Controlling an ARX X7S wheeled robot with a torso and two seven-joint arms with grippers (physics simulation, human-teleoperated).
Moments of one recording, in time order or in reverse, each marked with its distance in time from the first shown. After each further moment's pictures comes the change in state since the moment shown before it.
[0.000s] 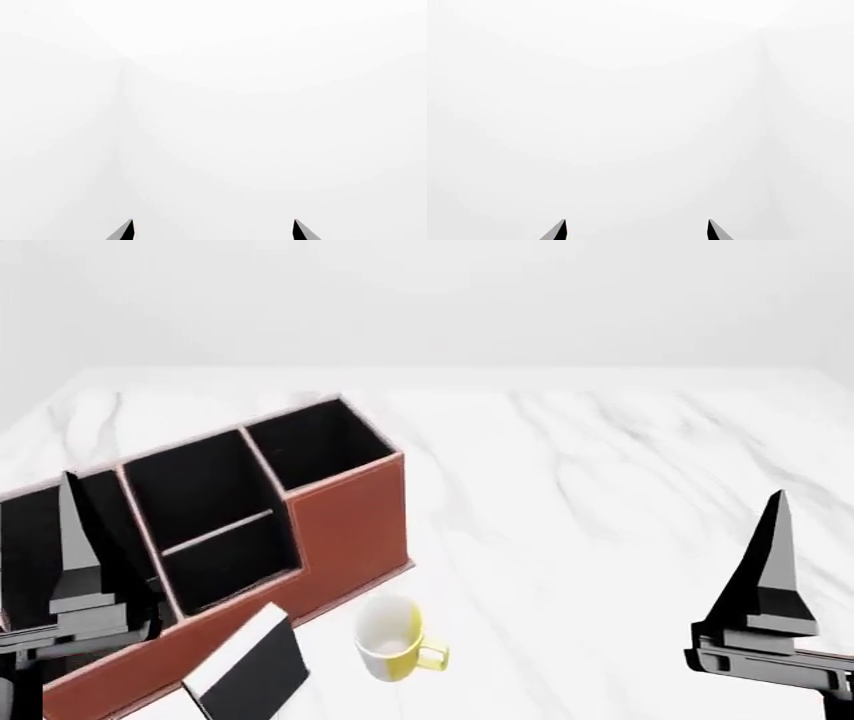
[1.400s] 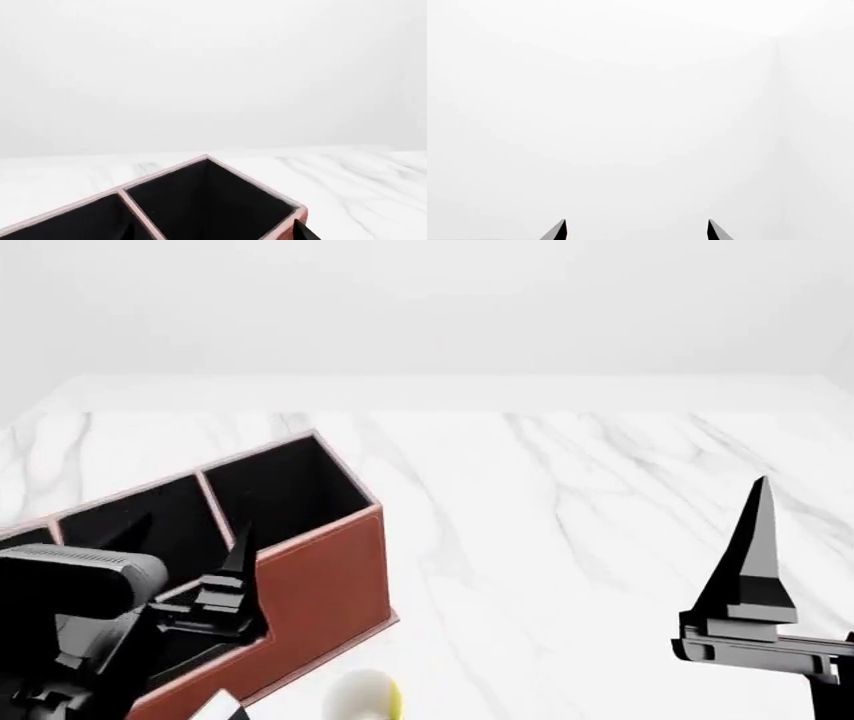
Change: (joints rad) left arm -0.258 -0.251 -0.020 -0.042 -0.700 -0.728 -0.076; right arm 0.098 -0.019 -0.035 0.006 0.002 0.058 -0.054
